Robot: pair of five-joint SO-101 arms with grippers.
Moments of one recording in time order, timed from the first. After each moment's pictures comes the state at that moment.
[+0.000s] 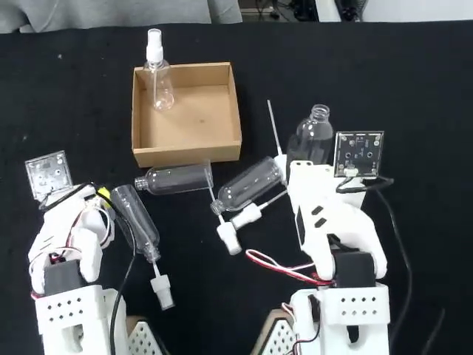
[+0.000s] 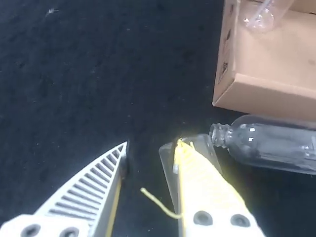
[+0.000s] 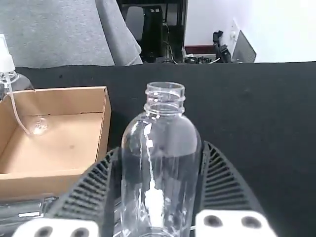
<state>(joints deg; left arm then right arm) -19.6 -83.2 78.1 51.8 0.0 -1.2 -74.9 66.6 38.3 -2.2</state>
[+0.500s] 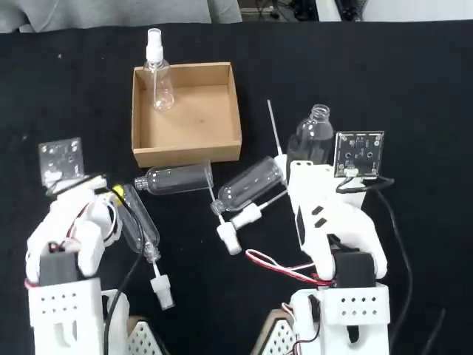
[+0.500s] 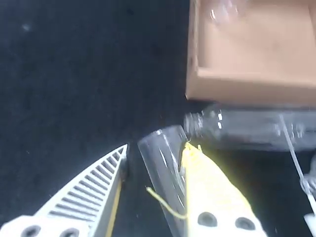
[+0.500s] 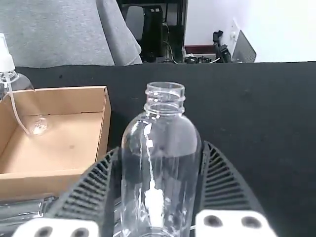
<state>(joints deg) -13.5 -75.2 66.2 61.1 -2.1 -1.2 -74.9 66.6 38.3 -2.2</state>
